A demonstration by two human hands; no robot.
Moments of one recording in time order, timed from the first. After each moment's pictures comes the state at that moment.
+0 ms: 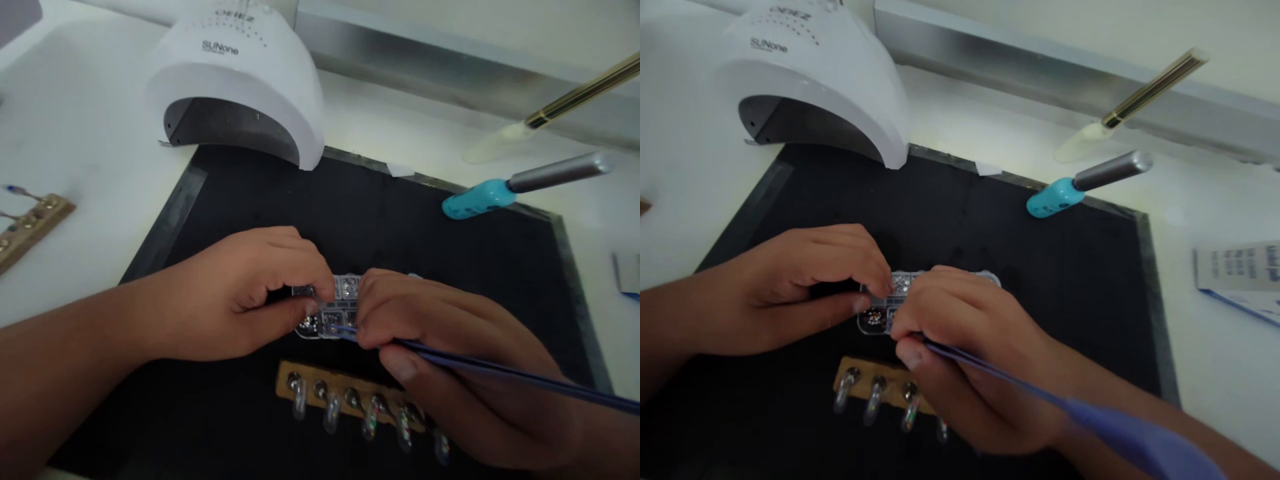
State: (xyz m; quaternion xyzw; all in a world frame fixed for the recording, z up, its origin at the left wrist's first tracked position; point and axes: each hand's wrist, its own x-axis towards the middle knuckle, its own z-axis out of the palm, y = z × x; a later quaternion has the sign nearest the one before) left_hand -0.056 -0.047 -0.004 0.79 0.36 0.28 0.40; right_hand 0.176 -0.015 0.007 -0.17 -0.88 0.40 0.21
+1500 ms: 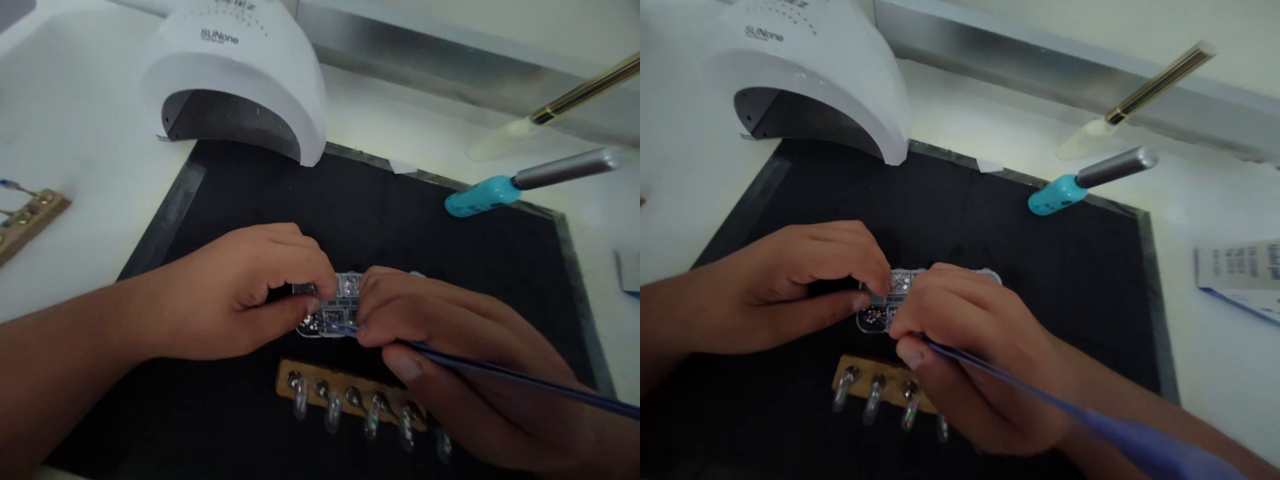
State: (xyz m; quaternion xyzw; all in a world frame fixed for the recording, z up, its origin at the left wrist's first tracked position) left_hand -0.056 -0.047 -0.006 0.79 0.36 0.29 0.39; right_hand 0.177 -0.014 0.011 -0.17 -0.88 0.39 0.19
